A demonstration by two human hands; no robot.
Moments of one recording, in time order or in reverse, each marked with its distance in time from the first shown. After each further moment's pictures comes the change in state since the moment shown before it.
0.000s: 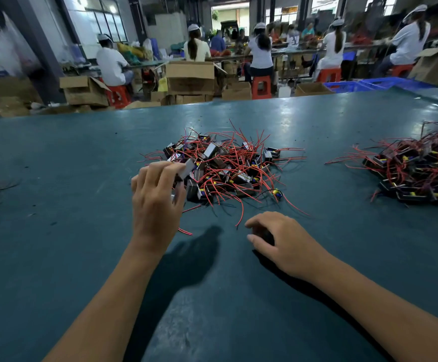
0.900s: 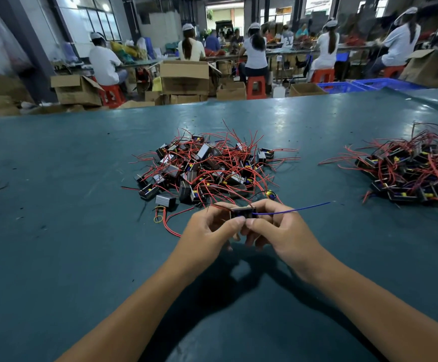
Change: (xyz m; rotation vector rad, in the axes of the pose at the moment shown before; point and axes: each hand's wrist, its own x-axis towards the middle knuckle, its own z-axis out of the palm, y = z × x) left_hand -0.023 0.082 0.001 -1.123 -0.672 -0.729; right_hand 0.001 -0.021 -0.009 0.979 0.118 0.232
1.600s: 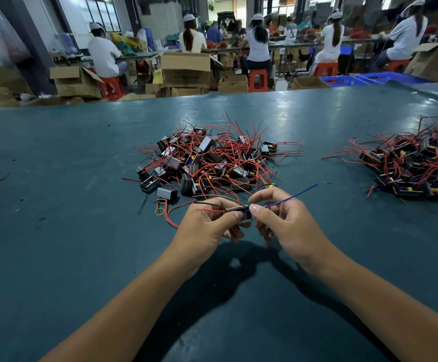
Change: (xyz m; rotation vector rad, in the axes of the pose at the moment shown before) left_hand -0.001 0.002 -0.001 -0.107 0.007 -0.089; right_hand 0.002 0.003 -0.003 -0.085 0.048 -0.027
